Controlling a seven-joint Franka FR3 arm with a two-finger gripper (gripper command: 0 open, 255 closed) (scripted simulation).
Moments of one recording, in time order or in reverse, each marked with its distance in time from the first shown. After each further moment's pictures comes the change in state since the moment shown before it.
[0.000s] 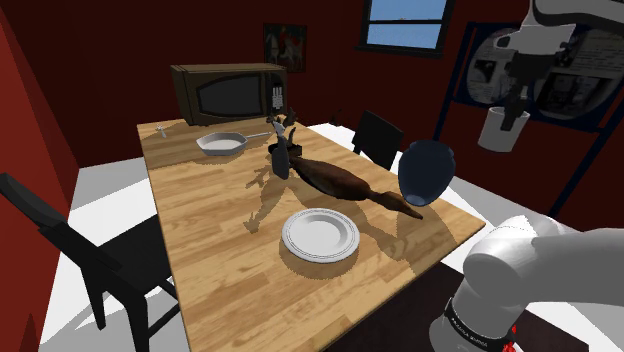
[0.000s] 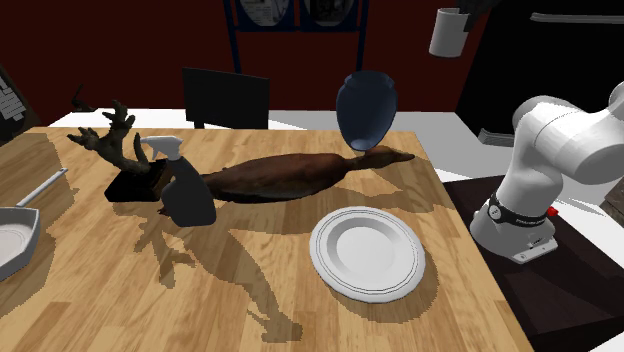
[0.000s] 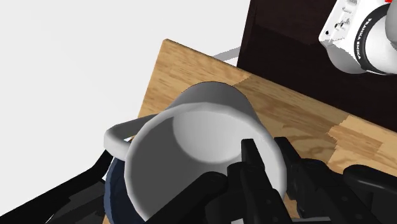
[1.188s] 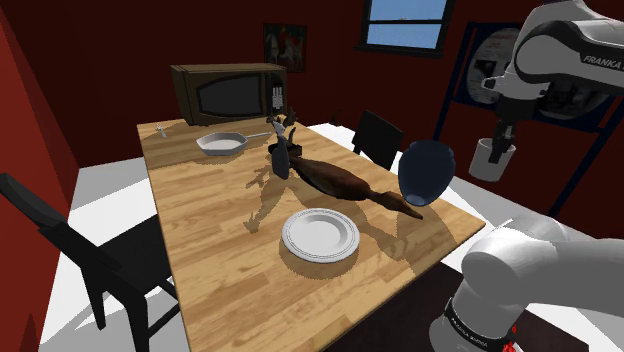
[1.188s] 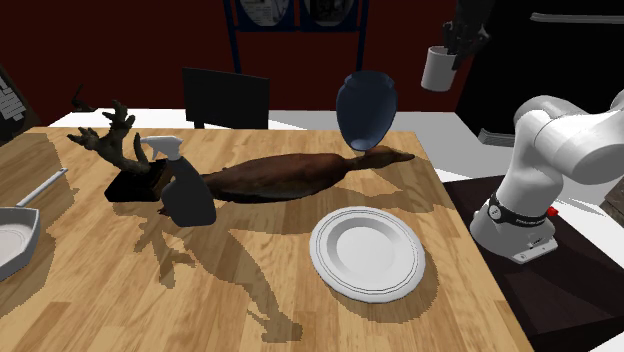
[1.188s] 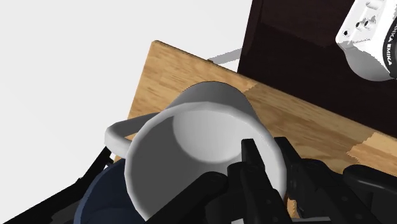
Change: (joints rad) arm -0.035 -0.120 -0.071 -0.281 -0.072 0.164 0.025
